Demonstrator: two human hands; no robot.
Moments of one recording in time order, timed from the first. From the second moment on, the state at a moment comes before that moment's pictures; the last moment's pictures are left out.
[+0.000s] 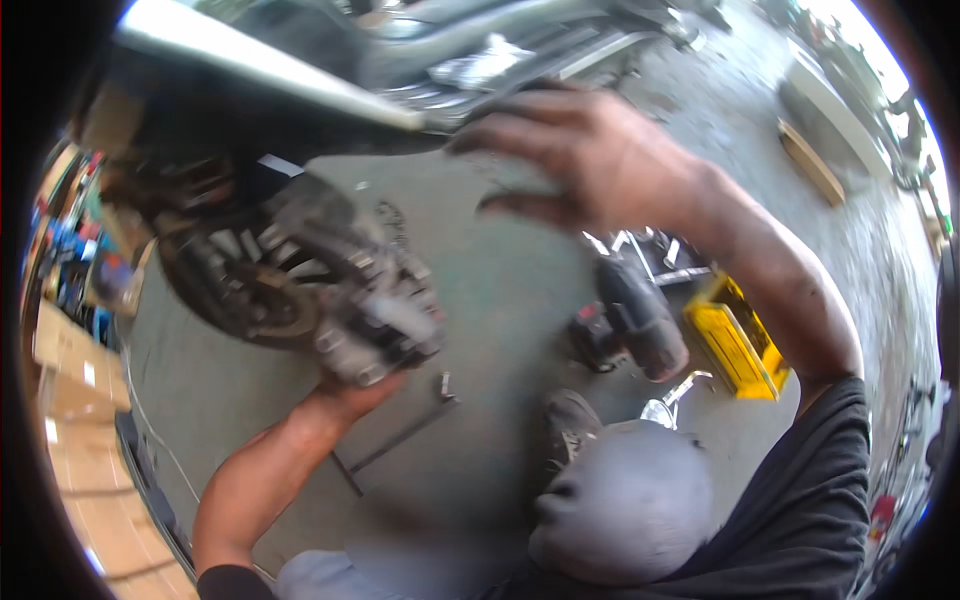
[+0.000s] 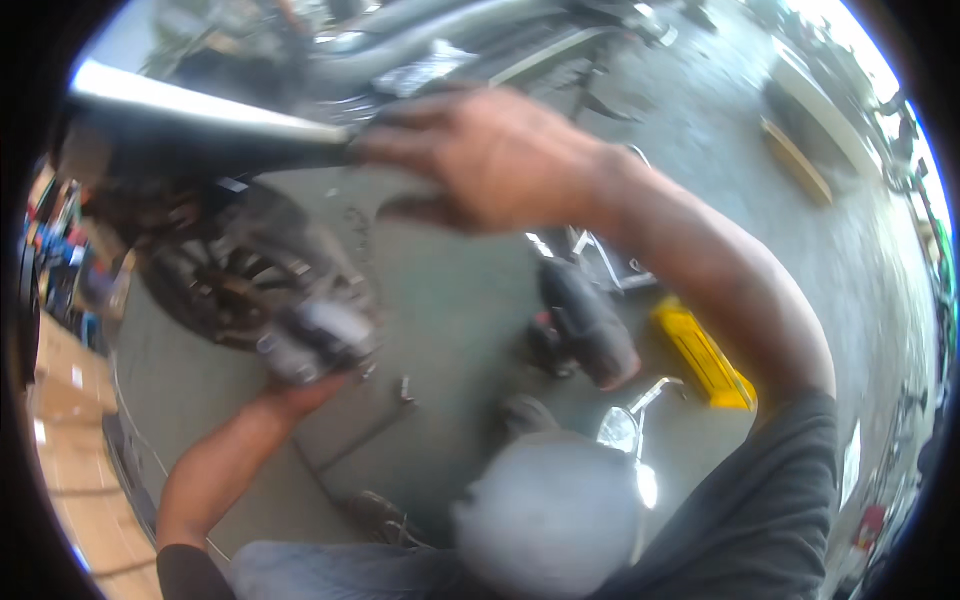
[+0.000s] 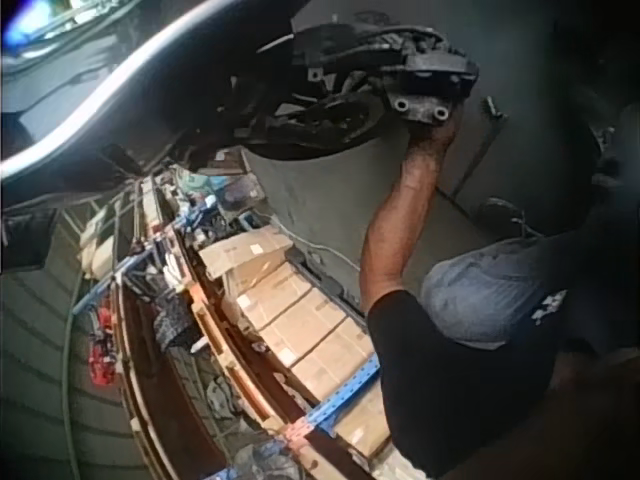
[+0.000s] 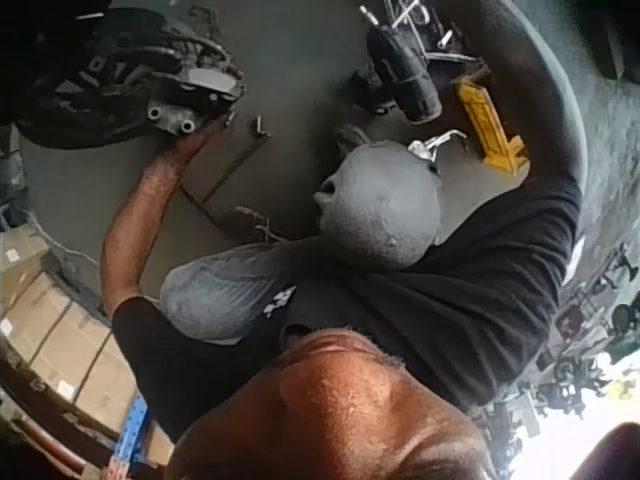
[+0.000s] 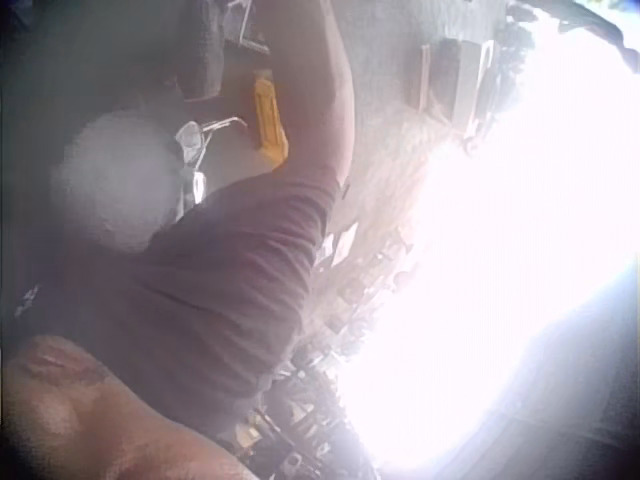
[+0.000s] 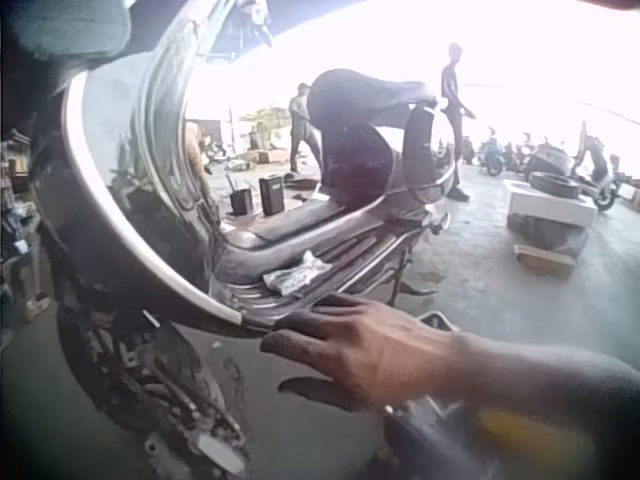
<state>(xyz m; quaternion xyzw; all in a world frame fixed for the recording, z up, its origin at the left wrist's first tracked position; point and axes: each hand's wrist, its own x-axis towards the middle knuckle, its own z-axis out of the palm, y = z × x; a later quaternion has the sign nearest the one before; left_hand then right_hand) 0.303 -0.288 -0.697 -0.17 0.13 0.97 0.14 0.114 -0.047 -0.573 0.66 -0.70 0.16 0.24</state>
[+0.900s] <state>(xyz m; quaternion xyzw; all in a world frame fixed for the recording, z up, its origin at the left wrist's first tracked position) 0.263 -0.291 -0.784 -0.02 0.29 0.95 -0.08 0.067 0.148 -0.867 -0.02 -0.97 0.21 -0.08</state>
